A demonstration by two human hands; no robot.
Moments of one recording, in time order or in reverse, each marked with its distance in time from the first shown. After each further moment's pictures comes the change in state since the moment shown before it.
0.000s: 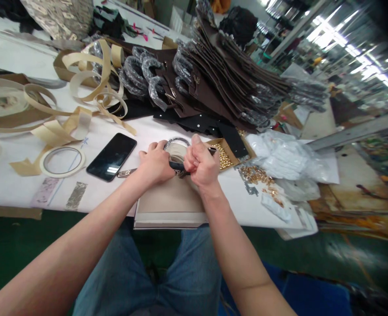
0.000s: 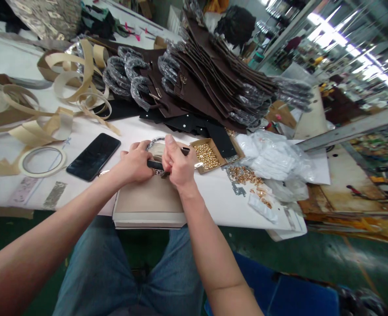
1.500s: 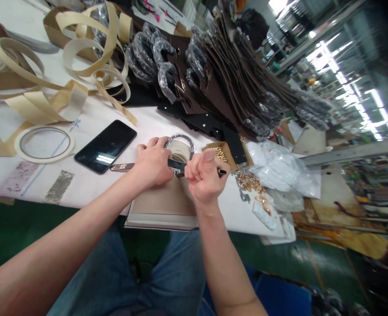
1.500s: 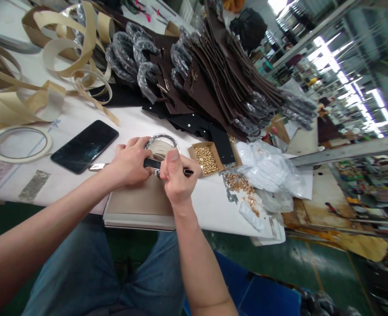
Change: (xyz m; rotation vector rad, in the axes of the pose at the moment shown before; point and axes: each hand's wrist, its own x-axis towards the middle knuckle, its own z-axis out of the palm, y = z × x) left_hand -0.006 -0.016 0.010 -0.056 0.041 0.061; right_hand -0.027 0.016 0.010 -0.120 0.056 -0.215
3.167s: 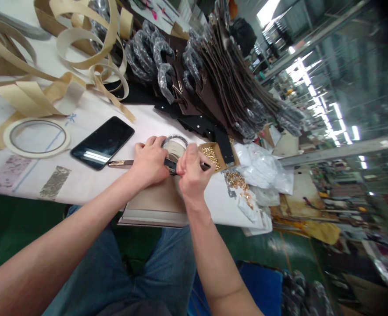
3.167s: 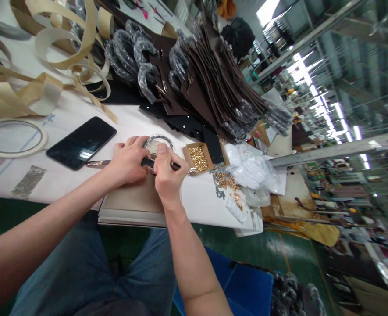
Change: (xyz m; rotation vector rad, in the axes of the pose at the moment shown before) left_hand -0.010 -0.008 0.005 -0.097 0.072 0.046; right_hand -0.008 -0.004 0.022 -0.199 0.061 0.400
